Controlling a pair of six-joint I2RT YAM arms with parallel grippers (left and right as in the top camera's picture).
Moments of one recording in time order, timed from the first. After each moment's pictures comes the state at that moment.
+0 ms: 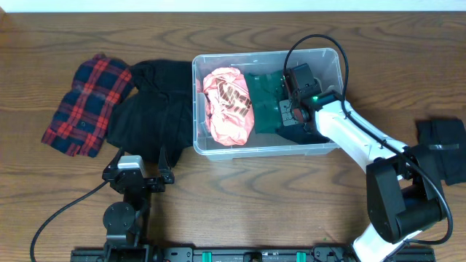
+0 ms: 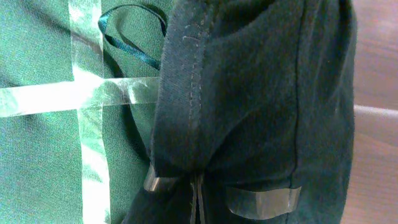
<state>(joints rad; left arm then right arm) -0.03 0.01 0.02 -0.12 -0.04 -0.07 0.39 1.83 1.18 -0.51 0.14 0.18</state>
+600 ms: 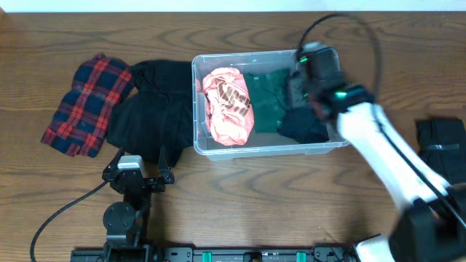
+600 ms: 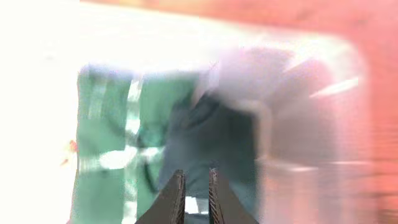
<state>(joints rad) -0.03 0.01 0.02 -0.12 -0.04 -0.07 0.33 1.60 1.26 -0.51 0.12 0.14</state>
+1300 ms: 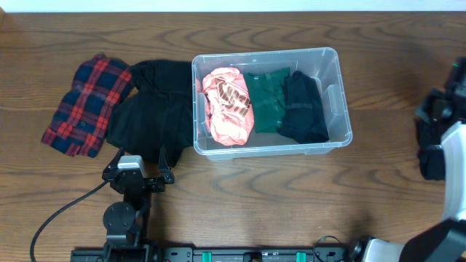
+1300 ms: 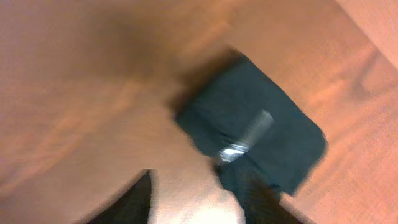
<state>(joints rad) -0.03 0.01 0.02 -0.12 -0.04 -0.07 -0.41 1.49 1.21 -0.75 0.30 0.24</state>
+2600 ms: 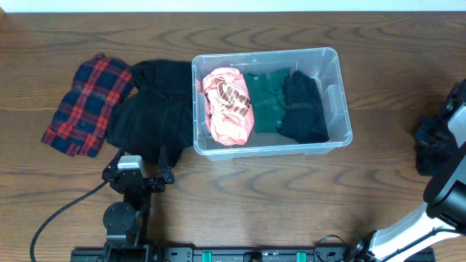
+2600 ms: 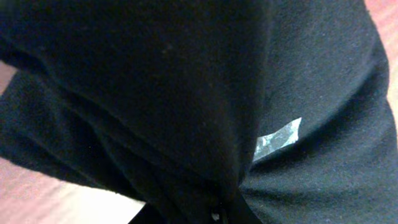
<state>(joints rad) -0.03 0.01 0.02 -0.12 -0.04 -0.07 -0.55 1.94 1.24 -0.67 0.23 0.03</state>
